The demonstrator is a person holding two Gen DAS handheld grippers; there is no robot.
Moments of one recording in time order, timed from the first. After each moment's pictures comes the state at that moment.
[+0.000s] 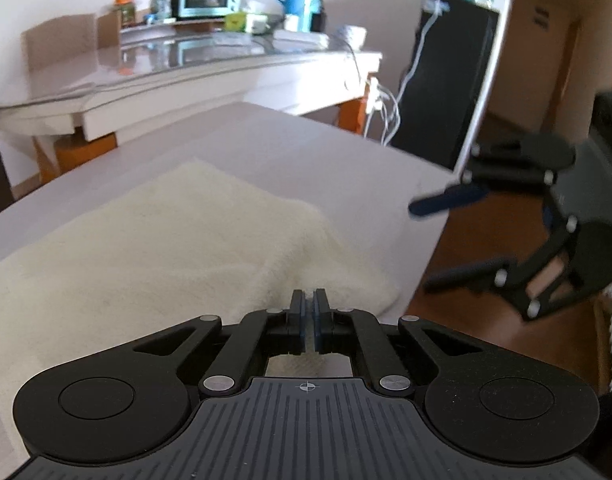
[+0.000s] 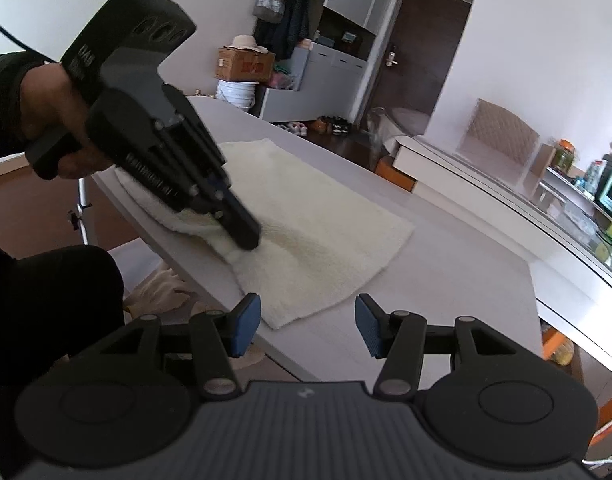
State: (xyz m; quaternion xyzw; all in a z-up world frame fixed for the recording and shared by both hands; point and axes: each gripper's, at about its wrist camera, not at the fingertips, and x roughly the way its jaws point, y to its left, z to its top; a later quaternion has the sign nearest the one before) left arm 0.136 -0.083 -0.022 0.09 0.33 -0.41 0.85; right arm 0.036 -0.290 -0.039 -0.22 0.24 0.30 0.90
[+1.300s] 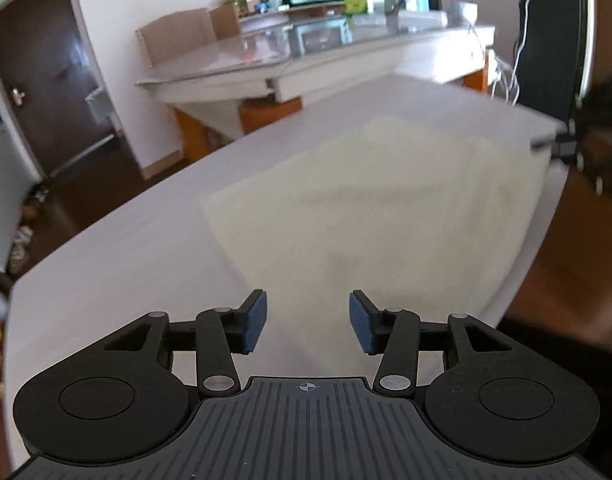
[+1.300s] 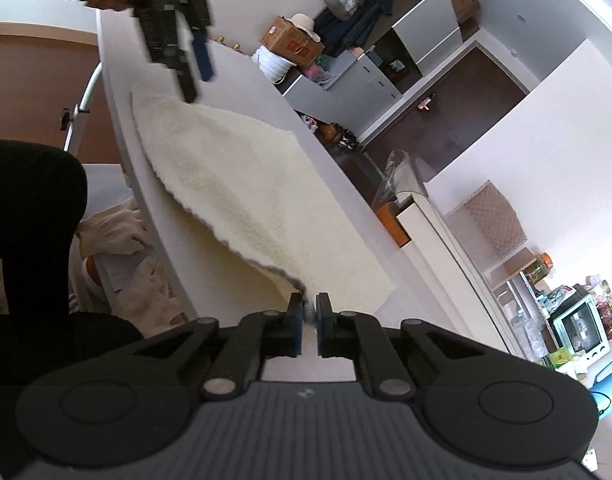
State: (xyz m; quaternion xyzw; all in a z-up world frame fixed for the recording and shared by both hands) left arm 0.104 0.044 -0.006 0.19 0.35 -0.23 0.89; right arm 0.026 -0.242 -0.050 -0.43 0.15 0.27 0.85
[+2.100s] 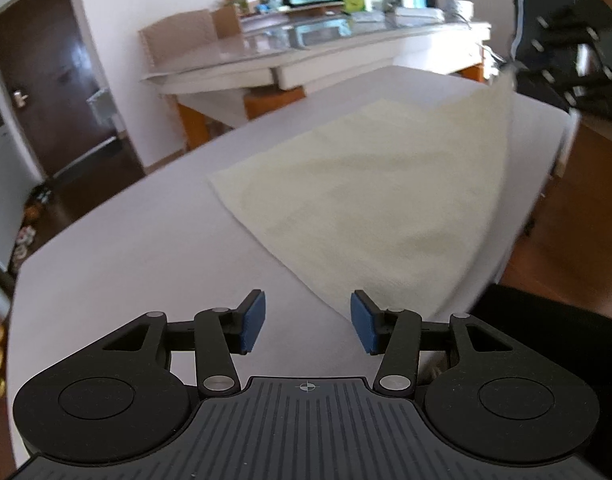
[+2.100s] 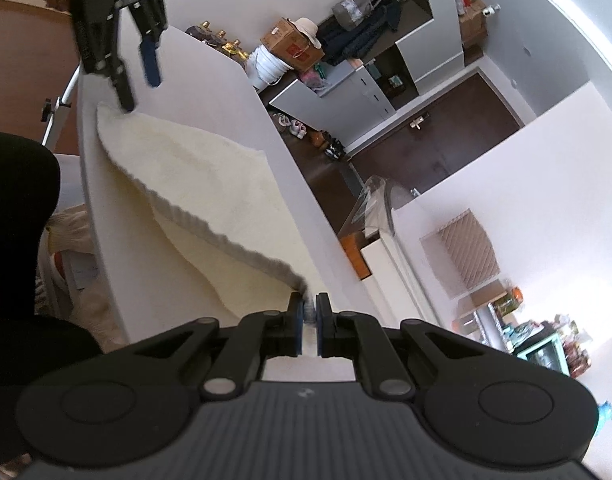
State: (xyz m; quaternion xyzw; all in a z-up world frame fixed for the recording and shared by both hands) left arm 0.086 0.059 -0.021 0.19 0.34 -0.24 0.89; right arm 0.057 -0.214 -0.015 -0.49 0.11 0.26 0.82
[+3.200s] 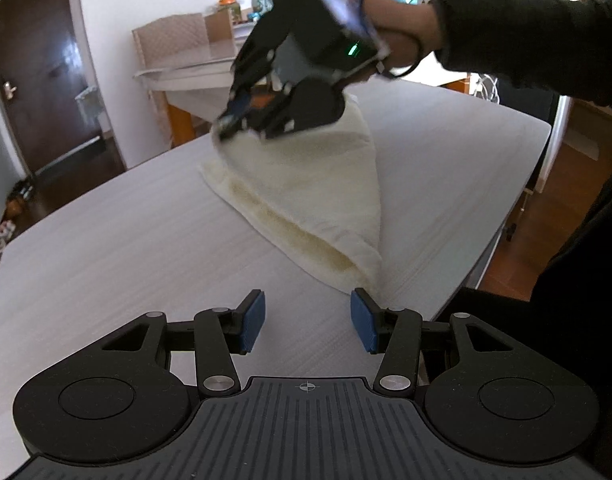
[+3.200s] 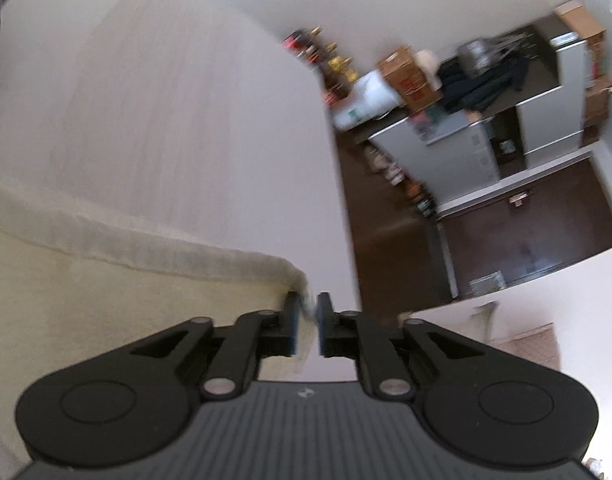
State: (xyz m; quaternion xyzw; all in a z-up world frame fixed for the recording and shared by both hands) left arm 0.083 0.080 -0.031 0.14 0.33 -0.26 0.90; right arm 0.279 0.009 -0.081 -0.58 0.11 0.39 0.70
